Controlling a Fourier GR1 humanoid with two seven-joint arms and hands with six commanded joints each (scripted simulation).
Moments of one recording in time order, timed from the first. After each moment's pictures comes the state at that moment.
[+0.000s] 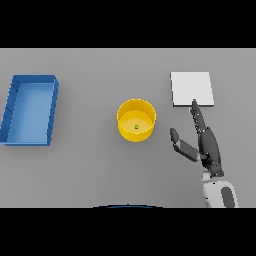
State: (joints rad) left arm -1.45 0.63 -0.60 -0.16 -0.13 0.06 0.15; right arm 0.08 -0.06 0.13 -1.70 0.21 -0.02 -0.16
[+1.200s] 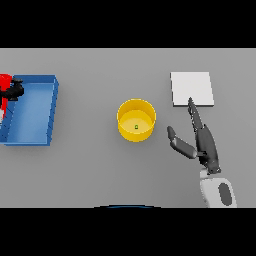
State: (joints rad) left arm -0.65 0.84 -0.62 -1.05 0.46 0.48 0.60; right arm 0.05 -0.06 0.13 -1.66 0.23 -0.03 -0.14
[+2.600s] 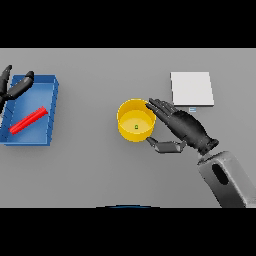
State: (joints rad) left arm -0.61 0.89 -0.66 -1.12 0.45 0.33 0.38; right arm -0.23 -0.35 0.38 -1.62 0.63 0.20 -0.09
